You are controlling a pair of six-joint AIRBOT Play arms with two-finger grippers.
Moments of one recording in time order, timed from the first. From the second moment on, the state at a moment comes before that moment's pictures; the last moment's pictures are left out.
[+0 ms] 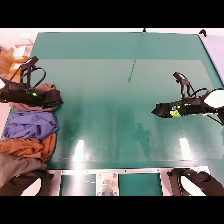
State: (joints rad) left arm -0.04 -0.96 1.03 1.12 -1.28 -1.56; right arm 0.06 -0.91 0.82 -1.11 1.16 1.51
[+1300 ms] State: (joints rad) left arm 0.34 -1.46 1.15 1.49 -0.94 -1.48; right arm 0.06 -0.91 0.82 -1.11 1.16 1.51
